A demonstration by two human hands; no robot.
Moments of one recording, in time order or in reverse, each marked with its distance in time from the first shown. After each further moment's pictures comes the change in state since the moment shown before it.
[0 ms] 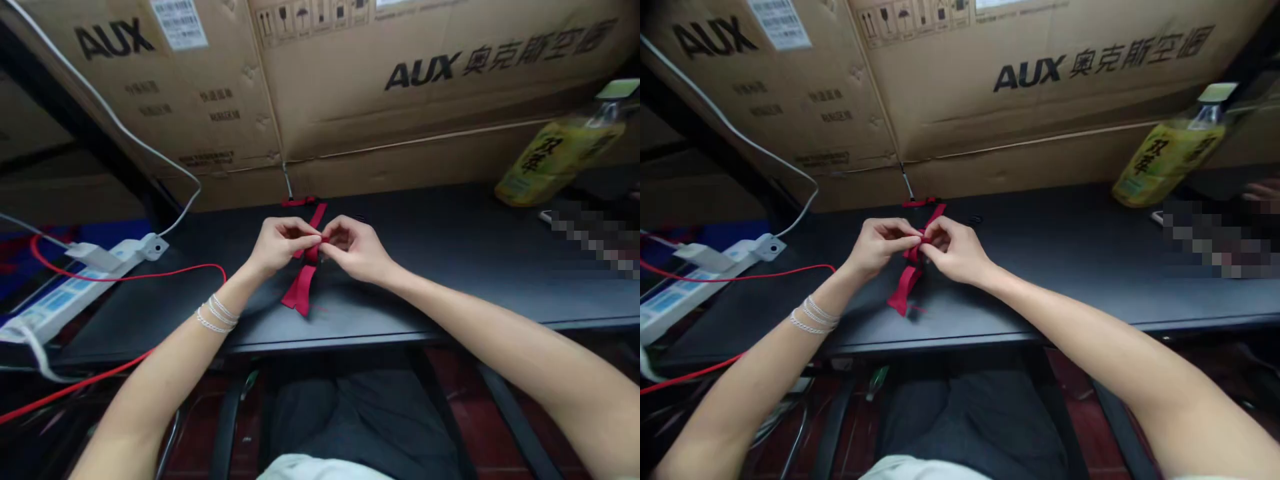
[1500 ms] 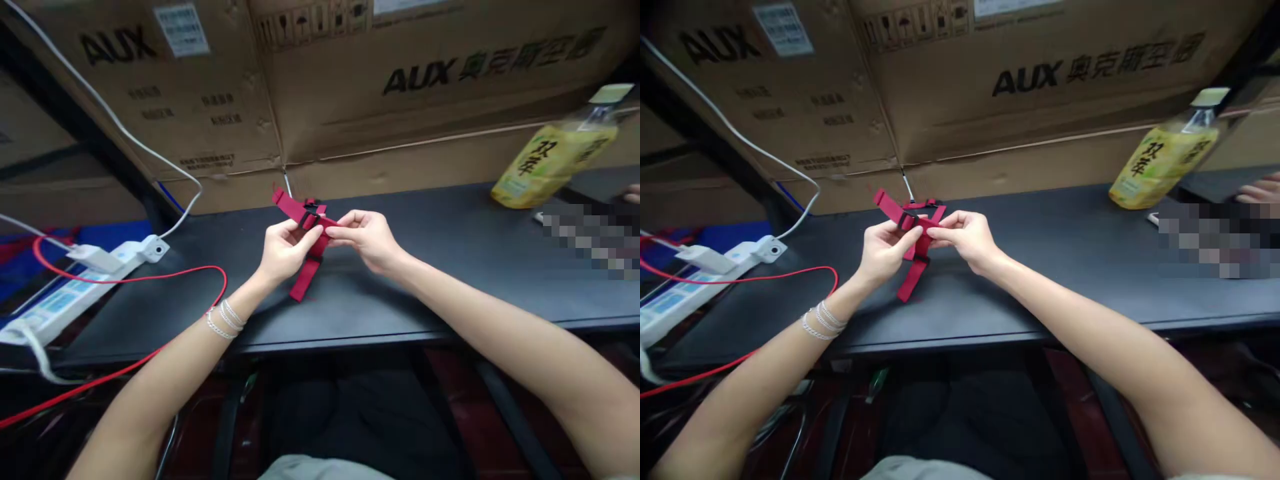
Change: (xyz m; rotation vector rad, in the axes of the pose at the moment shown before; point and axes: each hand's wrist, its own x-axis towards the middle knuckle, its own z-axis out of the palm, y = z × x) left_hand -0.003 -0.010 0.022 -0.060 0.218 0.187; right_hand 0.016 -0.002 -0.010 0.527 0.197 0.291
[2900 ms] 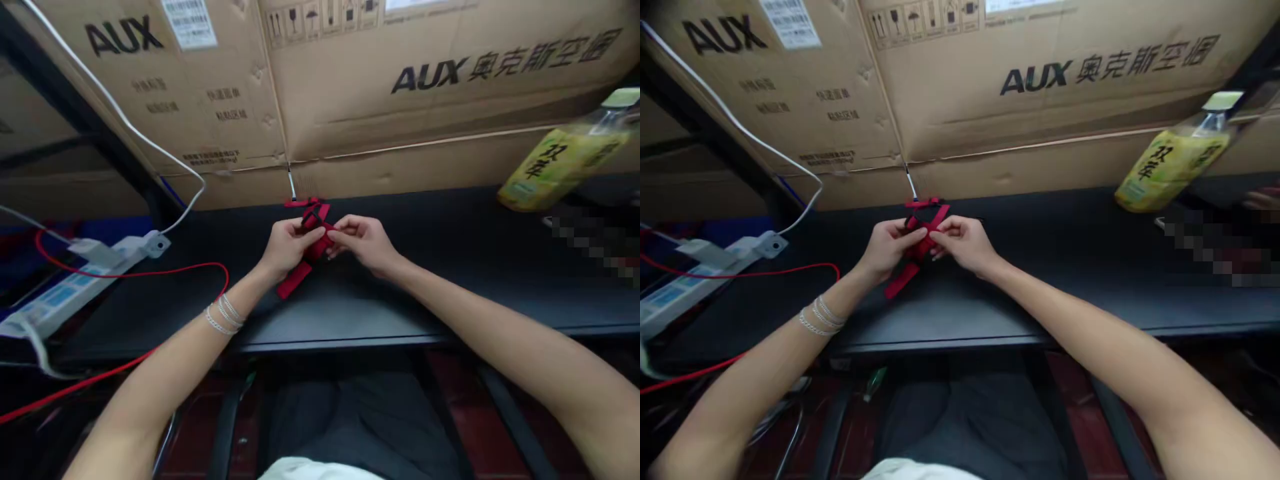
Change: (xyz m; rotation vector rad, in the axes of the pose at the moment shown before) left_hand 0.004 0.002 -0.007 -0.160 -0.110 -0.263; right_hand -0.004 0.007 0.003 -0.129 -0.147 0.001
